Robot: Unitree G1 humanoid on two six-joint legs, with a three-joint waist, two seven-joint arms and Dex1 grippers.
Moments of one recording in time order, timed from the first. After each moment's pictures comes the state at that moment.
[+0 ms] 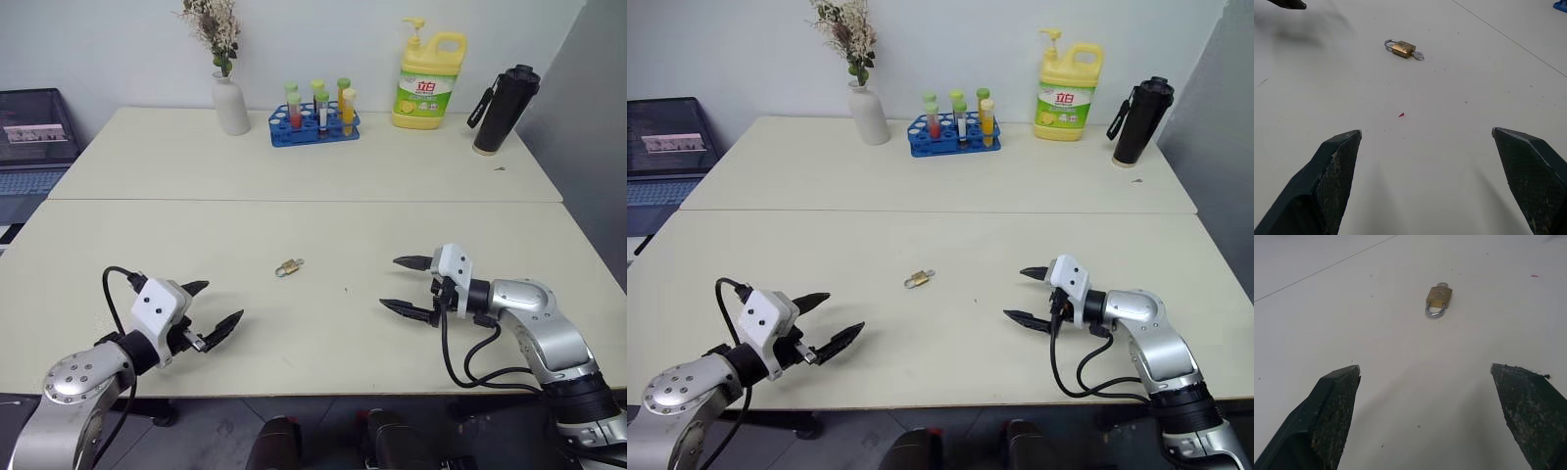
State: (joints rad) left arm 0.24 0.68 0.30 -0.44 -0.36 0.36 -0.71; right arm -0.29 -0.58 0.10 -0.09 0.25 0.24 1.00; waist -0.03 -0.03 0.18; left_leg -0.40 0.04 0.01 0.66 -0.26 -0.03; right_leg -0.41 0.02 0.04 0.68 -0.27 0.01
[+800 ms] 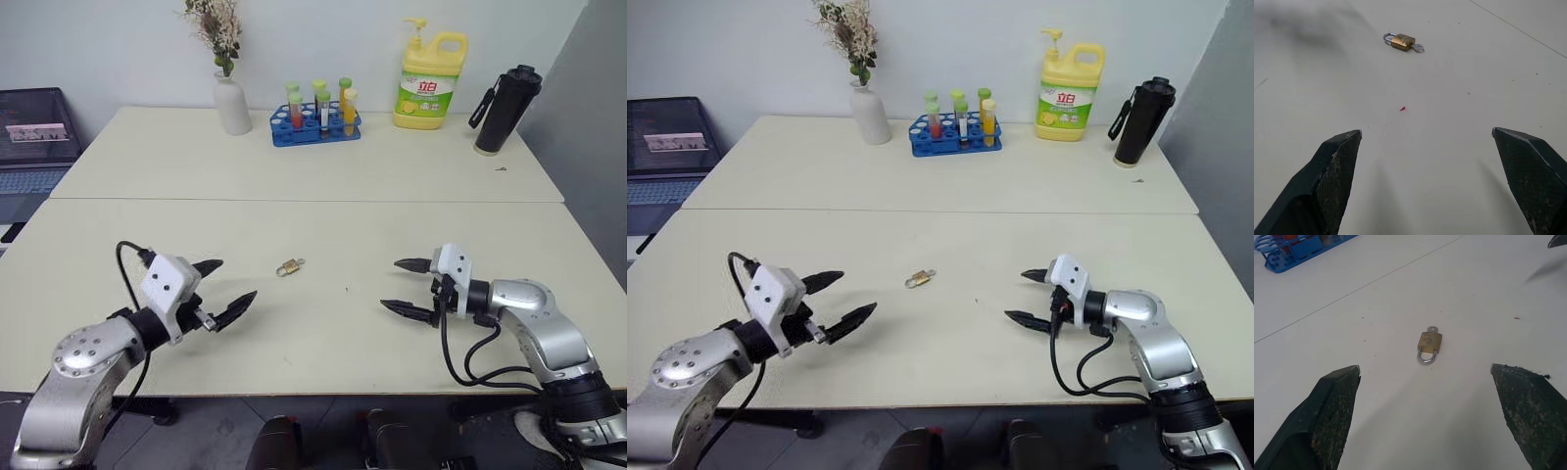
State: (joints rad) left arm 0.05 0.68 0.22 -0.39 -0.37 0.41 -0.71; right arm -0.29 -0.58 0.10 -0.13 0.28 0.35 0.99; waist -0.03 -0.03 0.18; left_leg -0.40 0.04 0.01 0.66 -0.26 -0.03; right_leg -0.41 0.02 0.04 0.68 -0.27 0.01
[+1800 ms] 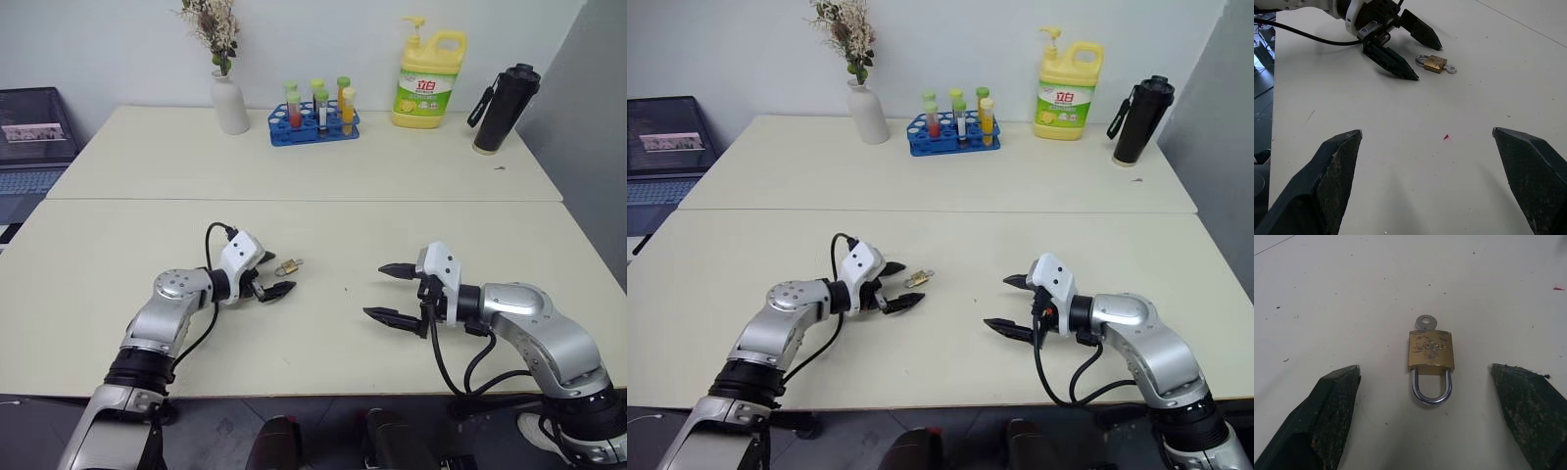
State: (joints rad) left arm -0.45 0.58 -0.11 0.29 -0.18 0.25 -0.92; right arm -0.26 -0.59 0.12 -0.41 0.38 0.64 0.88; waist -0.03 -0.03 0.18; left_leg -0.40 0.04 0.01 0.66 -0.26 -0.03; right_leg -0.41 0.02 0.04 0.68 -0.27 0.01
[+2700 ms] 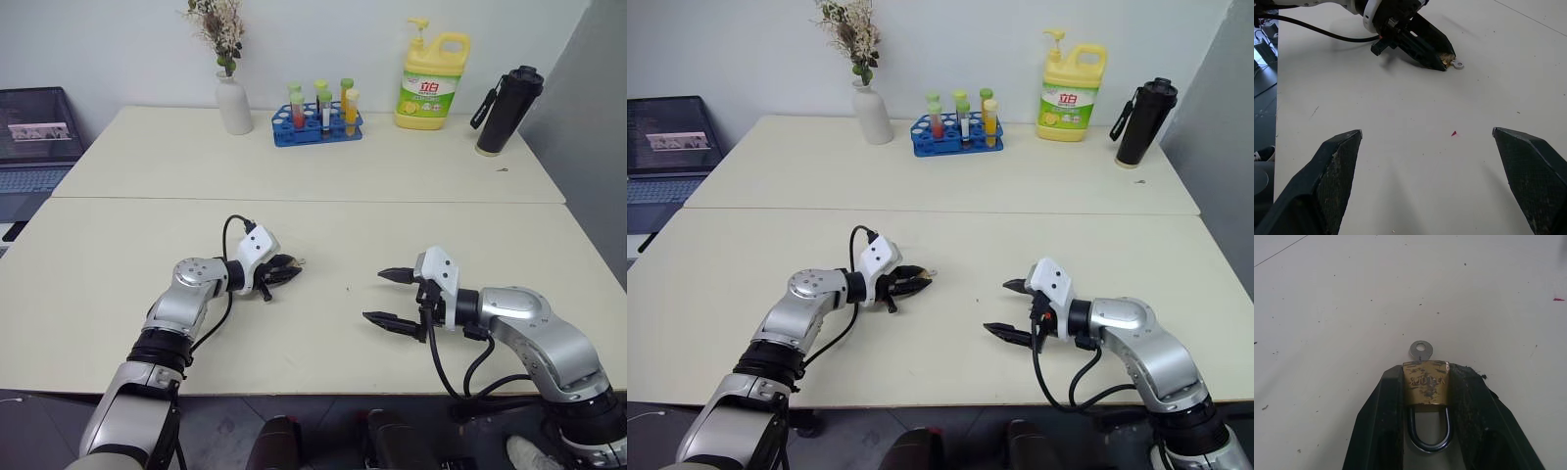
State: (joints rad) left arm -0.55 0.52 -0.15 0.44 -0.11 0.17 -0.96; right arm -0.25 -0.60 0.14 -0.42 0.38 0.64 0.87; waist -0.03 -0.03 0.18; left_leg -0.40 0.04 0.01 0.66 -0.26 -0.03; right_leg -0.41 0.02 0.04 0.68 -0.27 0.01
